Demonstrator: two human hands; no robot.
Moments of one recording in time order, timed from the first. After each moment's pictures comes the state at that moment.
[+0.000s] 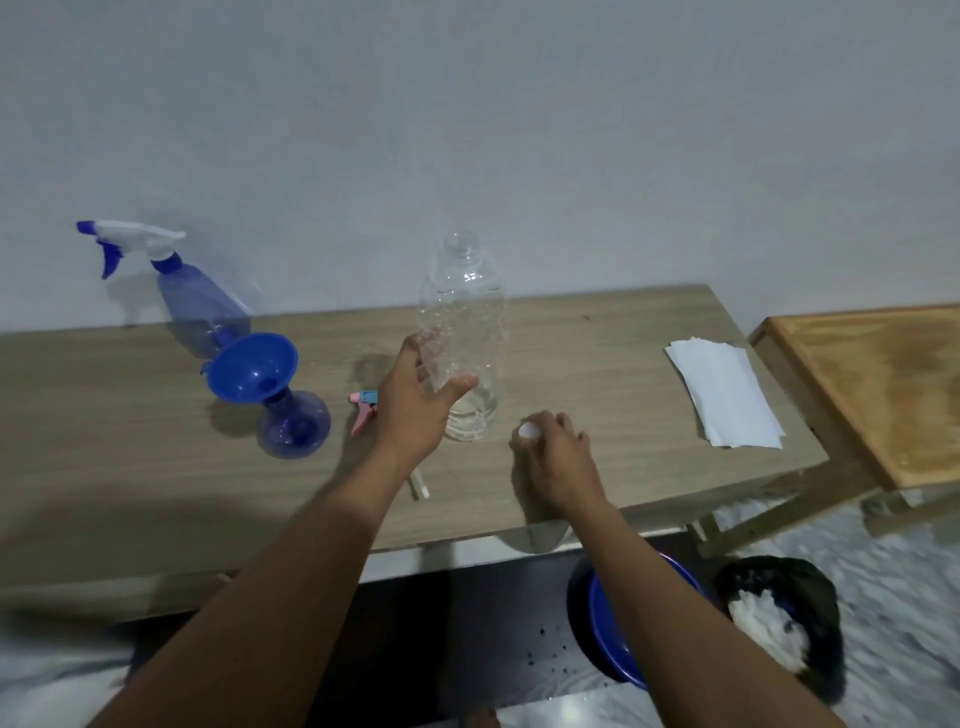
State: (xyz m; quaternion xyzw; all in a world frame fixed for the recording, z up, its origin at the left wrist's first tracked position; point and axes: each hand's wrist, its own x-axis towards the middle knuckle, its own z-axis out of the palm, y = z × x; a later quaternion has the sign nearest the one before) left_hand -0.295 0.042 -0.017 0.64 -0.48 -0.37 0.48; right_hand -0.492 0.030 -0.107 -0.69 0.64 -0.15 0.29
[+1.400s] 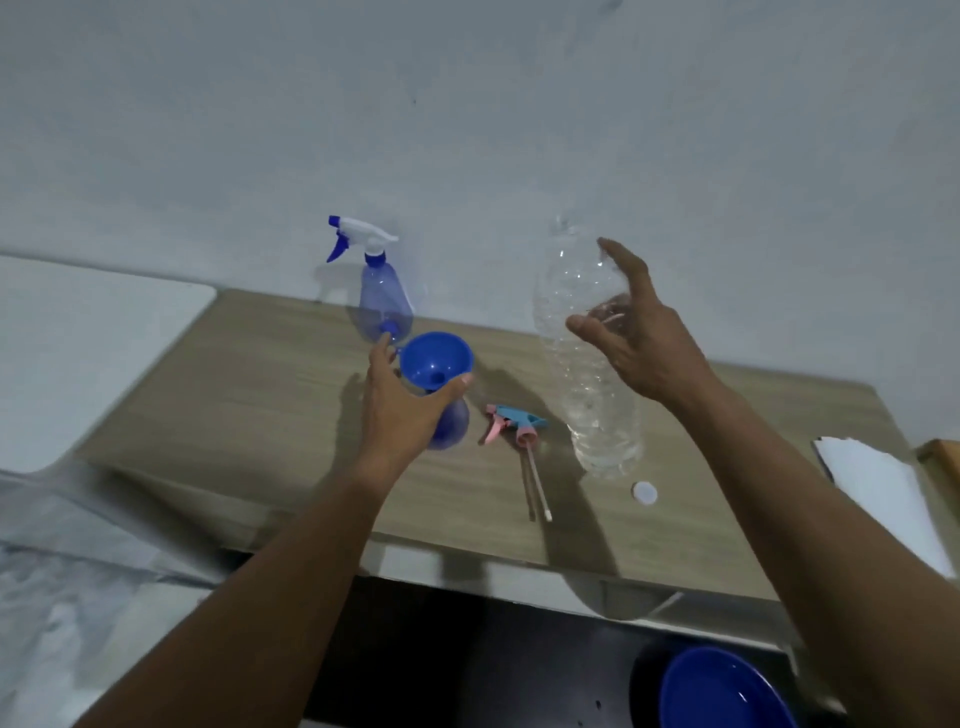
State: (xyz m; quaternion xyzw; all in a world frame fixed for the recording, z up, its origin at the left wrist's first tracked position) left_hand -0.144 0.103 -0.016 0.74 -0.32 -0.23 0.54; right_hand -0.376 -0.029 0.079 -0.82 0.40 -0.28 0.29
